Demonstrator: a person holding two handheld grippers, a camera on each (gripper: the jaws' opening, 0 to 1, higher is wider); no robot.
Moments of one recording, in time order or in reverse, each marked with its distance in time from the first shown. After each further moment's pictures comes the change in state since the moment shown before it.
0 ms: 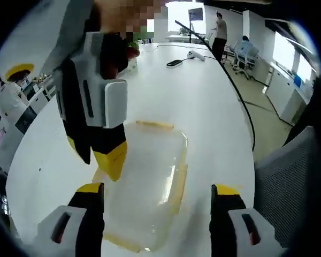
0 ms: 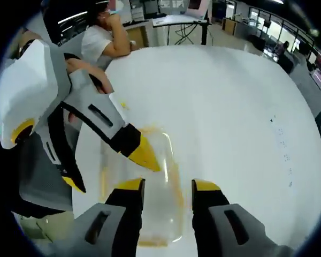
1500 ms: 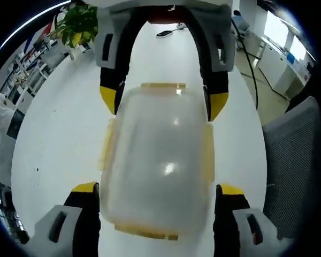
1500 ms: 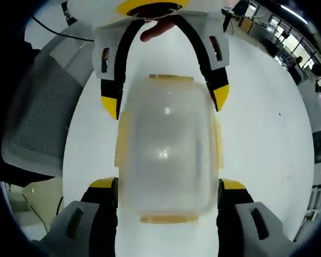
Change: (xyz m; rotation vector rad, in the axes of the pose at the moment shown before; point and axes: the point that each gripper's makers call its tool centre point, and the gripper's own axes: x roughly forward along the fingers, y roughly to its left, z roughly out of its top) left arm 0.012 0.034 -0.050 0.158 0.285 -0.036; right arm 0.012 0.037 -0.074 -0.201 0.190 -0.069
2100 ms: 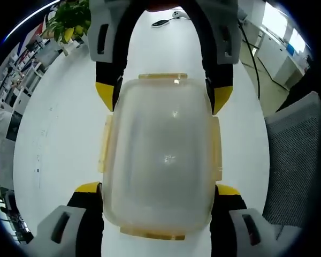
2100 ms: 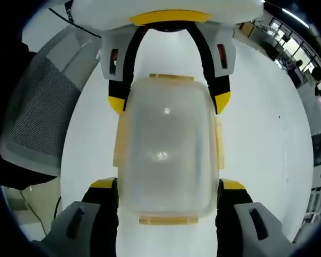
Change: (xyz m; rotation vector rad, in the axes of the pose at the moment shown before) left arm 0.002 -0.004 -0.004 -0.011 0.065 -0.024; right arm 0.001 0.001 0.003 -0.020 -0.009 0.002
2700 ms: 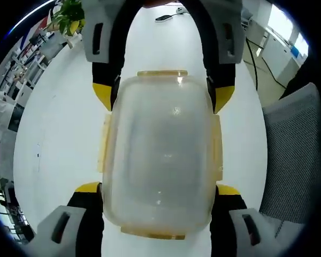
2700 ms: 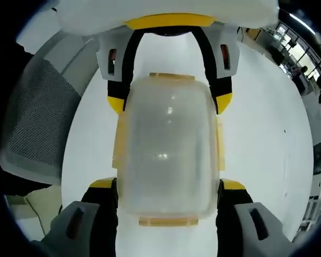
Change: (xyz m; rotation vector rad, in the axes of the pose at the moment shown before) left arm -0.013 -0.005 -0.037 -0.030 0.027 0.012; right arm 0.014 0.003 0.034 -0.039 0.000 0.010
